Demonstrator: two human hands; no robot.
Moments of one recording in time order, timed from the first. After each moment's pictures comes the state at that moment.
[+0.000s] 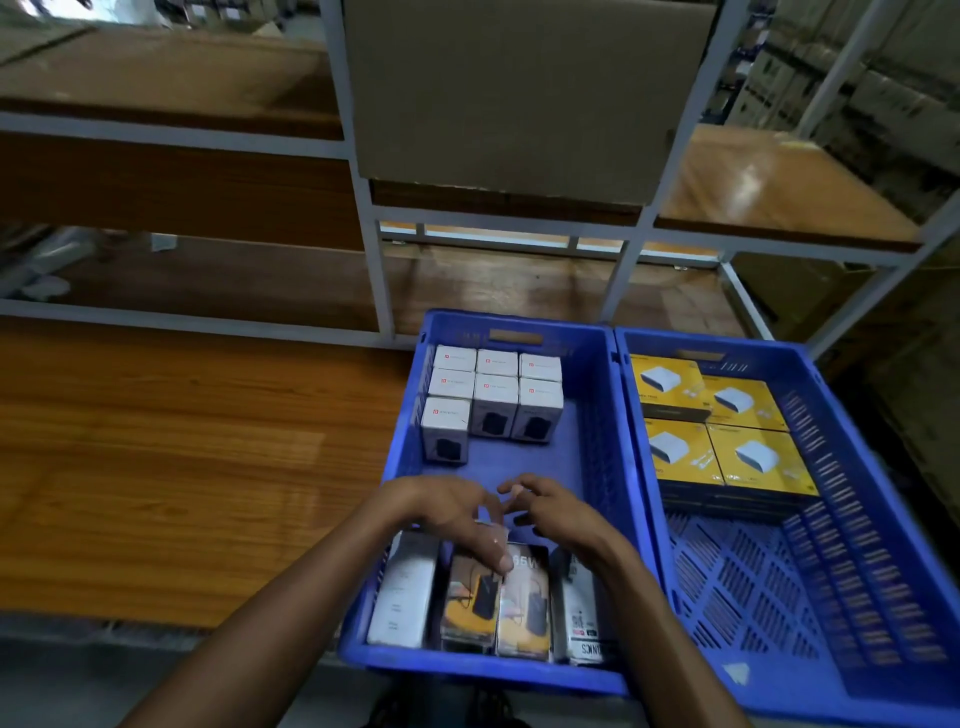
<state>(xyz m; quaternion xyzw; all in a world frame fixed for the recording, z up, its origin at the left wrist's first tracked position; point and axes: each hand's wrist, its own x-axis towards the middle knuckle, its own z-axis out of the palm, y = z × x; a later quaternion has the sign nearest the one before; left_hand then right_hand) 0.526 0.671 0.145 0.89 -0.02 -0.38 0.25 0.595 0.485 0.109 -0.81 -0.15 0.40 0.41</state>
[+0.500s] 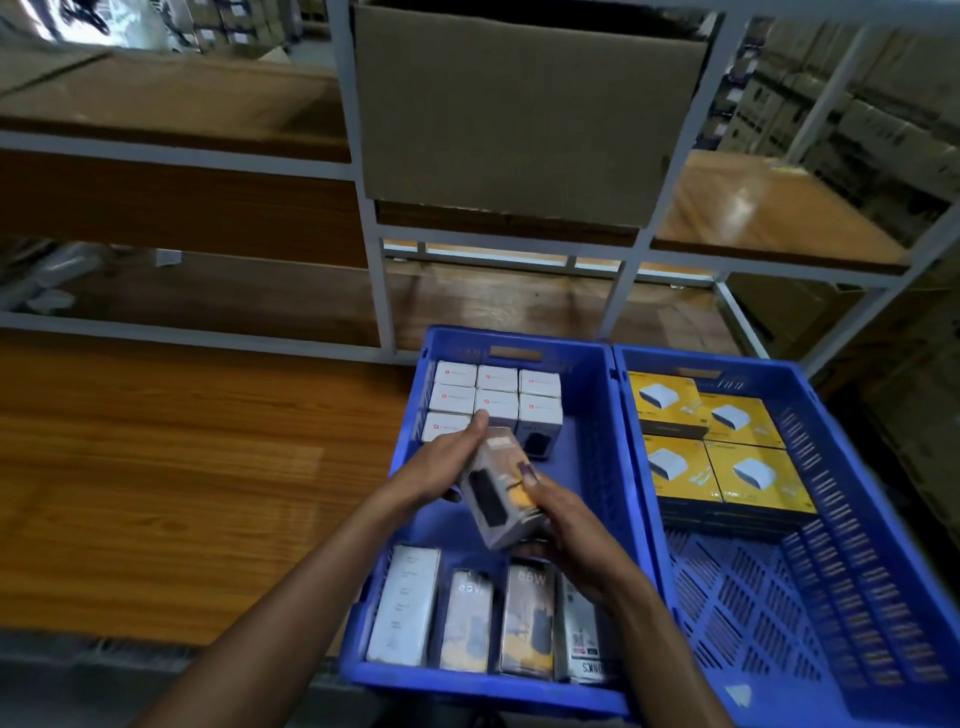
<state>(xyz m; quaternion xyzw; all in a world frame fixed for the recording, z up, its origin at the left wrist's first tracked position) 0.532 0.684 0.146 0.76 0.21 -0.09 0.61 0.570 0.474 0.138 -0.60 -0.08 0.42 0.67</state>
